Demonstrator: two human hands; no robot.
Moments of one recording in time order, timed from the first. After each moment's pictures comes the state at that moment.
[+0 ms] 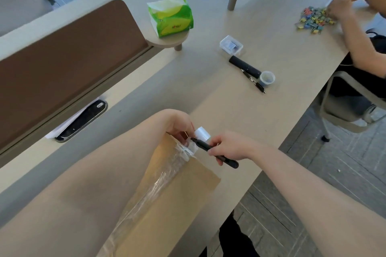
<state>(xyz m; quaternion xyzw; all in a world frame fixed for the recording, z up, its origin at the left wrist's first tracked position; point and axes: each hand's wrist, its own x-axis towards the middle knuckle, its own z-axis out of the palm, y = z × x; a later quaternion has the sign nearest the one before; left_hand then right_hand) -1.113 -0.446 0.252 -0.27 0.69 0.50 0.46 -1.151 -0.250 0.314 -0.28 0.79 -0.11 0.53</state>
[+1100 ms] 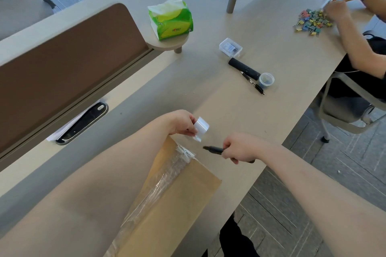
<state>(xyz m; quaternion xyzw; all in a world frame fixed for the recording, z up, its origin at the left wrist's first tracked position) -1.110 -0.446 0.248 -0.30 0.69 0.57 0.32 -1.158 -0.241 0.332 -0.27 0.82 0.03 0.50</state>
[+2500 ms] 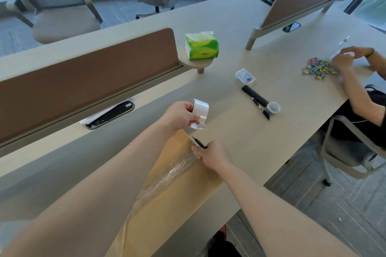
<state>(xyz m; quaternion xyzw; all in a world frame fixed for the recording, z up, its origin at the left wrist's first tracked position) -1.034 -0.450 0.344 -0.37 0.67 0.64 0.00 -1.071 -0.289 0.300 -0.15 0.89 -0.20 0.37</state>
